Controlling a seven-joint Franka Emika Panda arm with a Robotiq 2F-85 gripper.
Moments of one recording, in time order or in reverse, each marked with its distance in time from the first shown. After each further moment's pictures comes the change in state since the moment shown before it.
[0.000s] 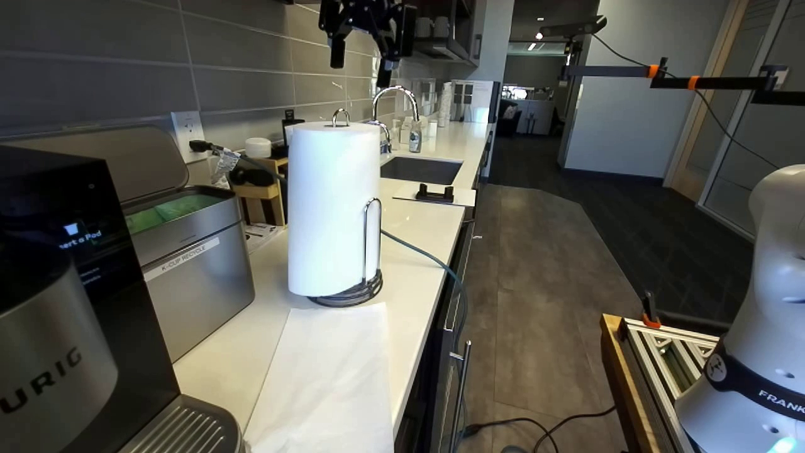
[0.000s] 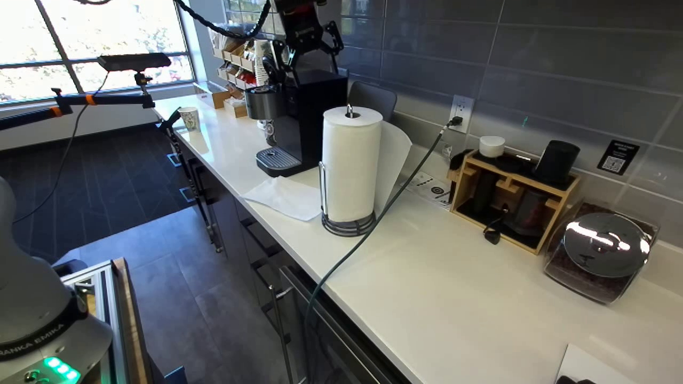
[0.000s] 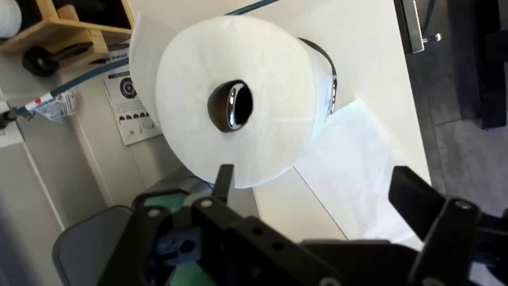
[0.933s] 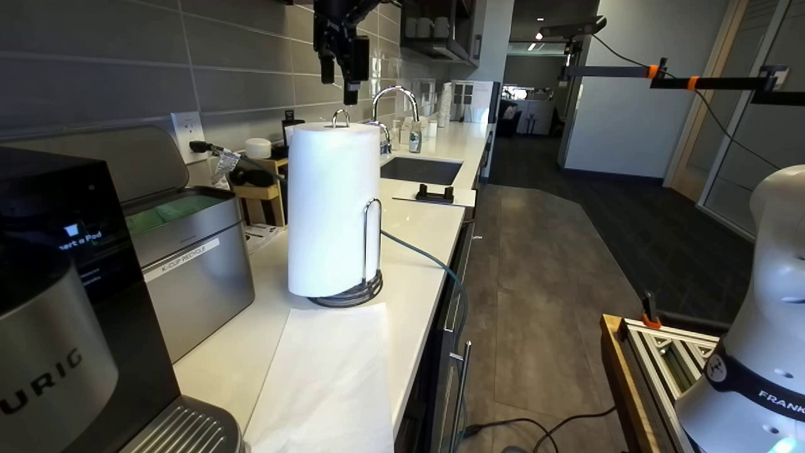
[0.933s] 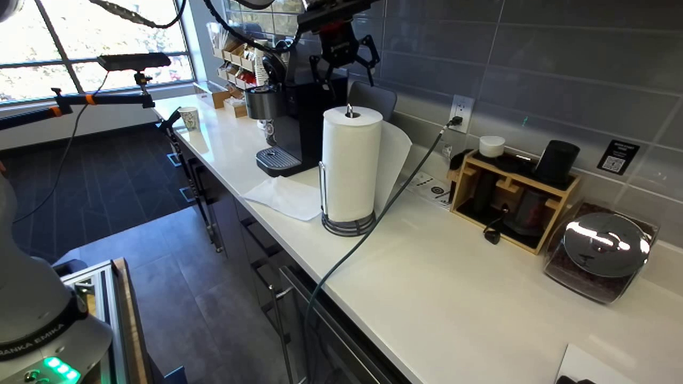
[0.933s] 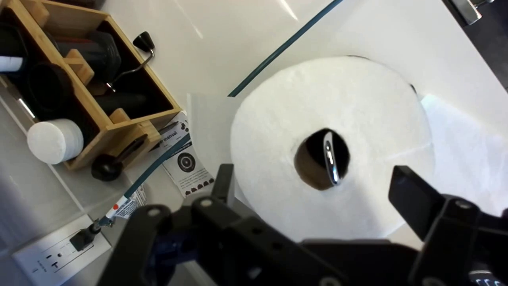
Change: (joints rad) arm -0.018 0.209 -0.024 0.198 -0.105 0.000 0.338
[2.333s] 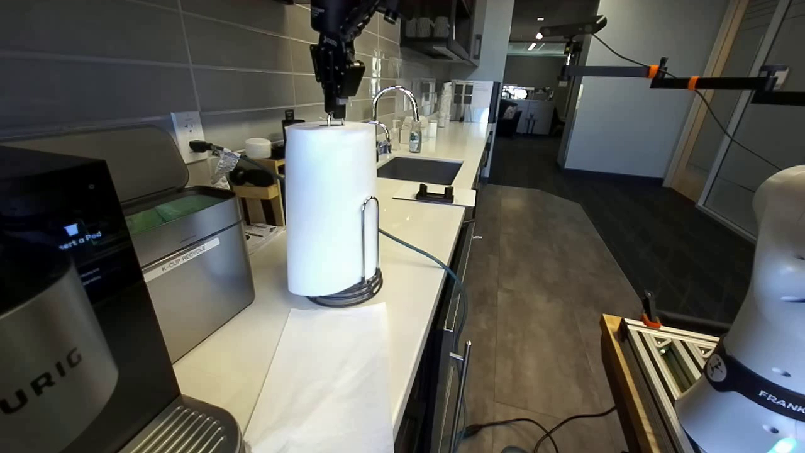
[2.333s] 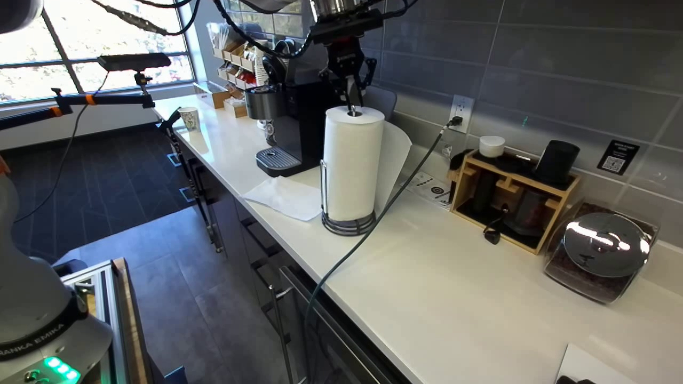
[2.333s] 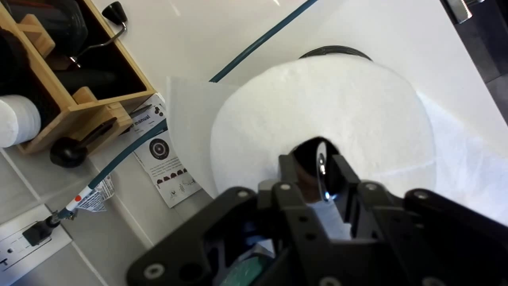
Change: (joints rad) arm -0.035 0.050 0.008 0.030 0.089 -0.006 -0.123
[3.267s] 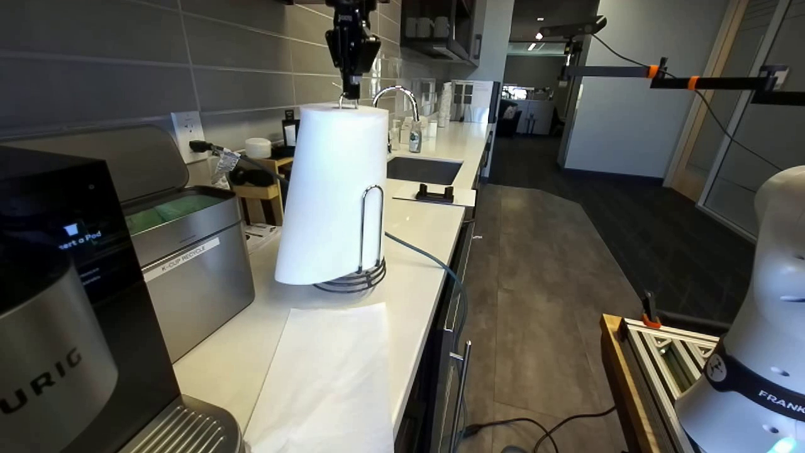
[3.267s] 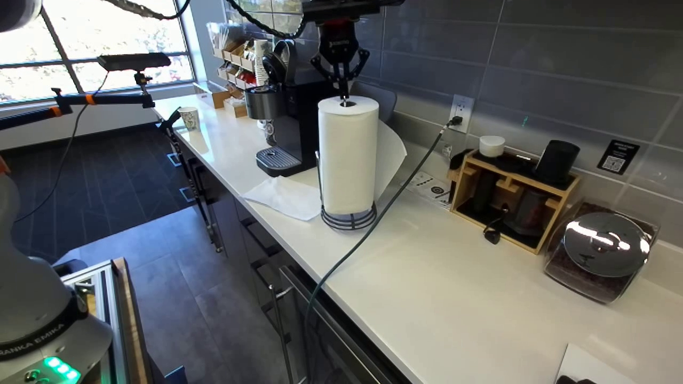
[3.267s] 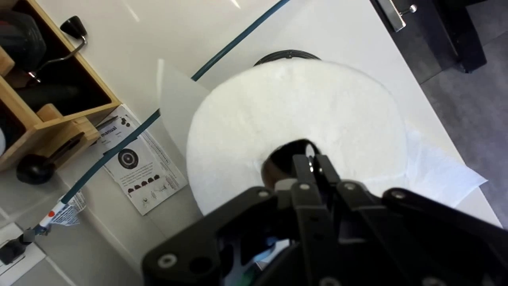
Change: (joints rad) arm -0.020 -0.008 -0.003 0.106 0.075 -0.208 -0.032
